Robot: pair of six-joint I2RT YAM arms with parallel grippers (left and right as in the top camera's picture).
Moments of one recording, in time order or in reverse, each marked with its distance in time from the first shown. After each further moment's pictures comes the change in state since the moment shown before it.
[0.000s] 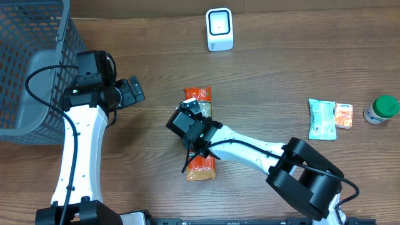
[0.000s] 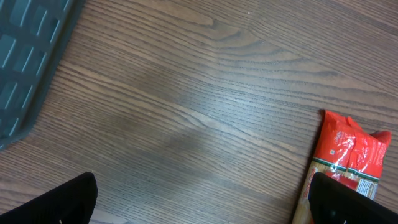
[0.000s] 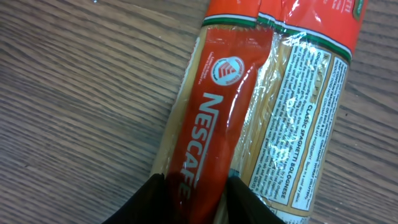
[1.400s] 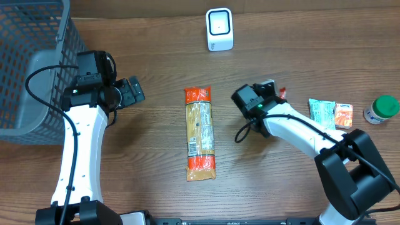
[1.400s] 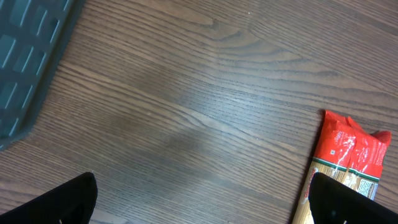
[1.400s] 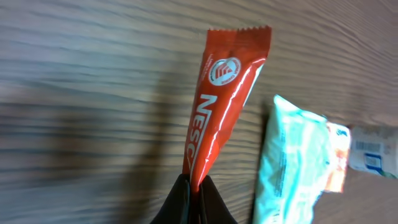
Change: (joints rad) left arm 0.000 0.000 0.000 0.000 0.000 0.000; right arm -0.399 -0.203 -0.248 -0.296 0.407 -0.172
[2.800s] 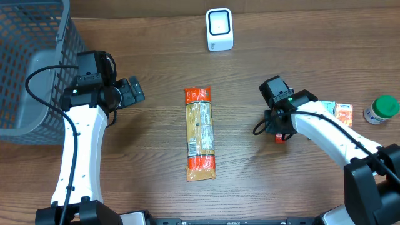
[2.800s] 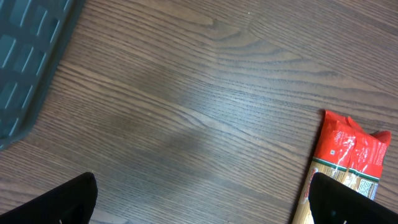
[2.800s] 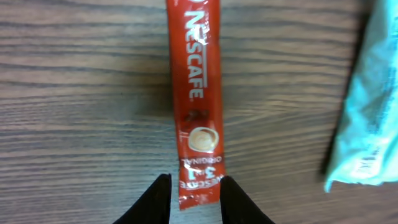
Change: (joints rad) left arm 0.000 0.000 0.000 0.000 0.000 0.000; right arm -0.170 -0.138 -0.051 -0.078 -0.517 0.043
